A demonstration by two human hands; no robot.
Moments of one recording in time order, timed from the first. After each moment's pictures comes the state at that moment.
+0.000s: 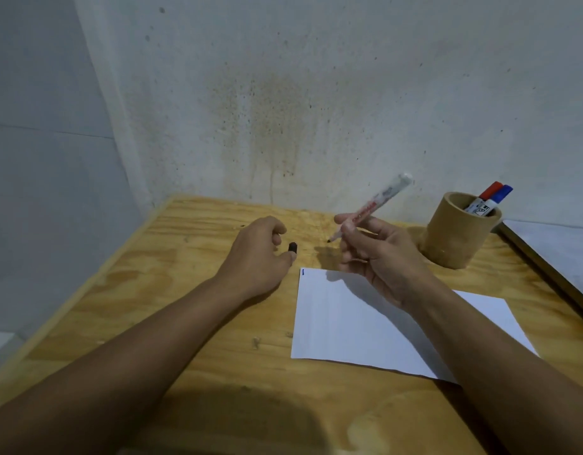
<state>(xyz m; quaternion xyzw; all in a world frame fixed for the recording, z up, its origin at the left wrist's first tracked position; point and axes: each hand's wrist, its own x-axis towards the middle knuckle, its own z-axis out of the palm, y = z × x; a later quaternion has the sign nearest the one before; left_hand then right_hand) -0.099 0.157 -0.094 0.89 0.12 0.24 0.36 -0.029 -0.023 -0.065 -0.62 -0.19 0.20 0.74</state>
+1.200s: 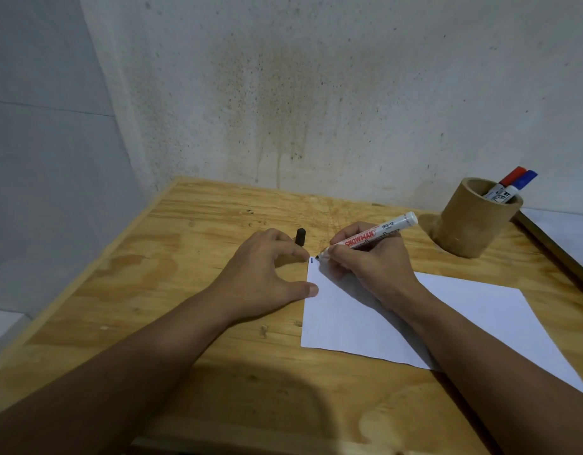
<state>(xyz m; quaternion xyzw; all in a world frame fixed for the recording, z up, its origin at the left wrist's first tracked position) -0.136 0.152 -0.103 0.92 0.06 0.14 0.36 -0.043 -0.006 -0.092 -0.74 -0.22 0.07 0.63</state>
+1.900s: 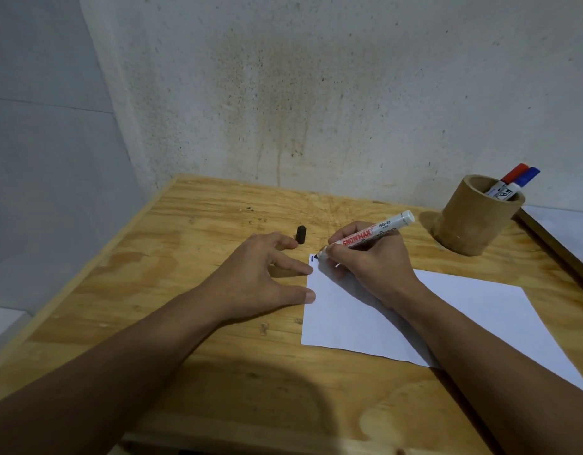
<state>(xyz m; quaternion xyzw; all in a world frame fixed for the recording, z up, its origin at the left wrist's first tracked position) -0.147 0.155 -0.094 0.92 0.04 0.08 0.39 -0.038 -0.006 -0.097 -0.77 -0.24 0.04 0.59</state>
